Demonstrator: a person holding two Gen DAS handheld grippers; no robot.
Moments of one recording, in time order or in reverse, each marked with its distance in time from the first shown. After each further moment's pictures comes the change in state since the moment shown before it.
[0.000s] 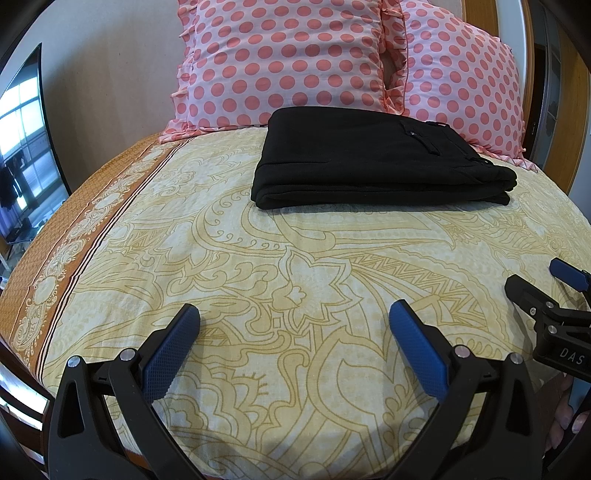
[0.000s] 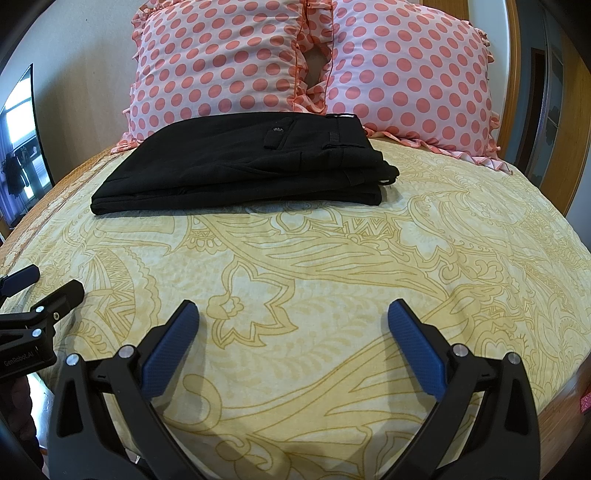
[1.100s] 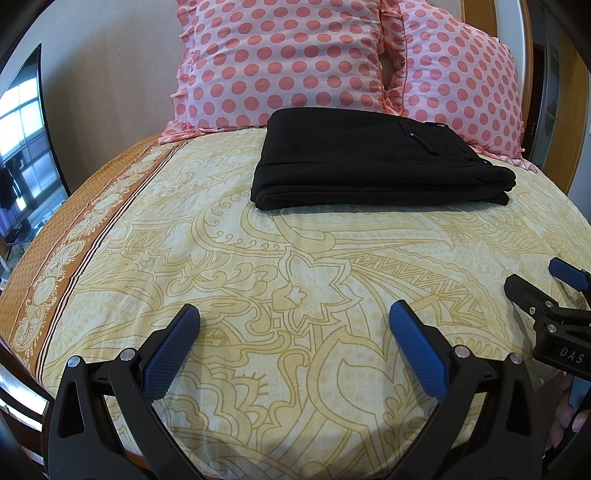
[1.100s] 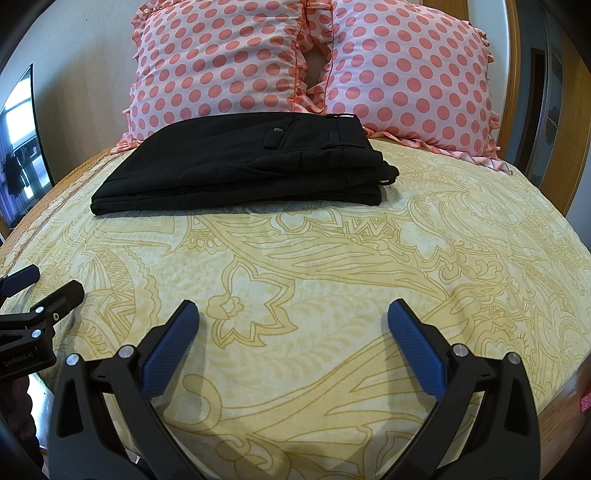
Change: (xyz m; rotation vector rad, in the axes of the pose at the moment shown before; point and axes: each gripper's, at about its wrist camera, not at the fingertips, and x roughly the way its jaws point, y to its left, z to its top) left arm 0.000 -0.002 0.000 0.001 -0.004 0.001; right arm 0.000 0.000 0.000 0.000 0.000 0.000
